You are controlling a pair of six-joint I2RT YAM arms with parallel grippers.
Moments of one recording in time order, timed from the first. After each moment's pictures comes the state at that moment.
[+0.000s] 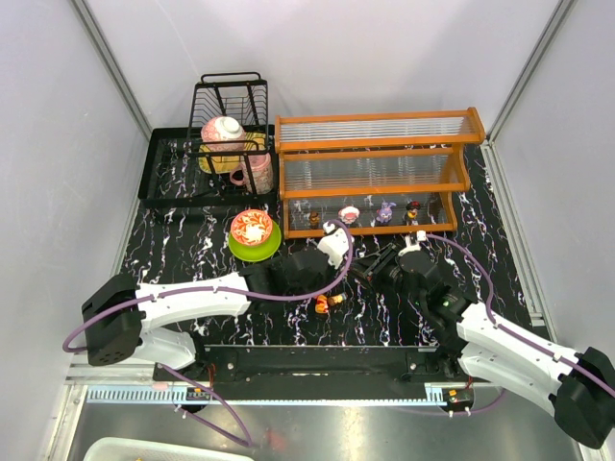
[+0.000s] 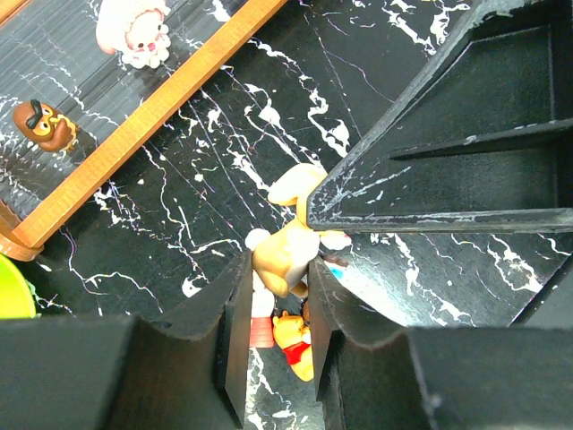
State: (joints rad) left arm -1.17 1.34 0.84 -0.05 -0.32 -0.20; right arm 0.75 0.82 0.36 0.07 0.01 1.47
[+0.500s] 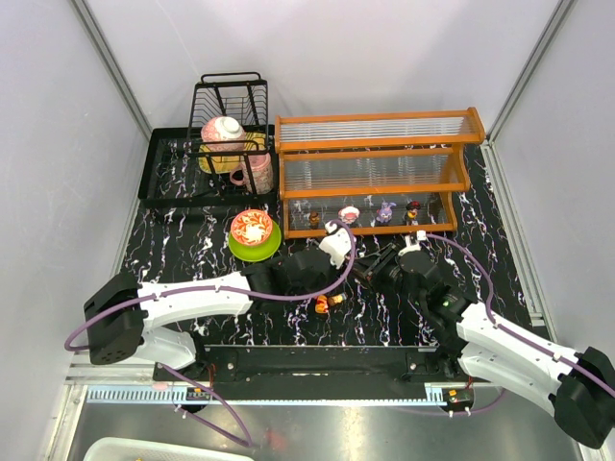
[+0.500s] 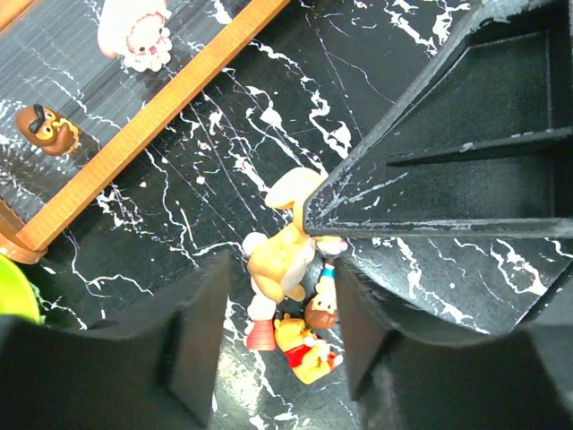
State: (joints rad) left arm -1.17 1.36 0.86 -0.06 -0.33 -0.19; right arm 0.74 0.82 0.36 0.08 0.02 1.47
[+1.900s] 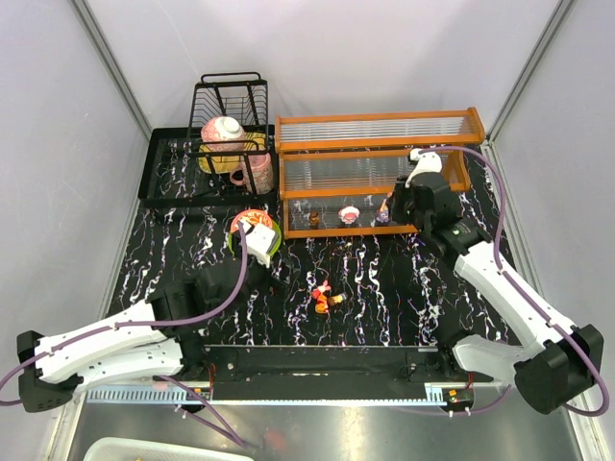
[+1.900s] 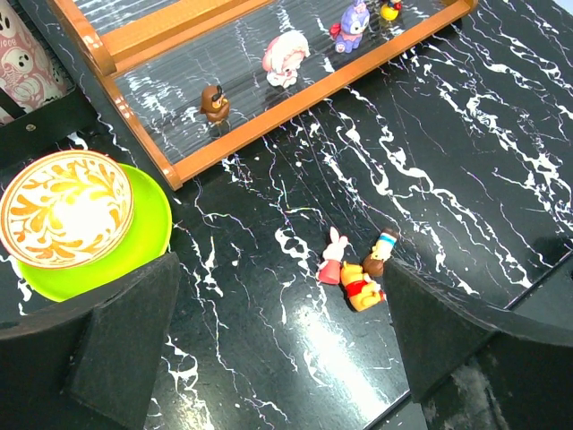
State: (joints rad) left arm -1.15 0.74 0.72 -0.37 -0.48 -0.27; right arm 0.48 1.13 0.99 -0.35 0.23 0.35
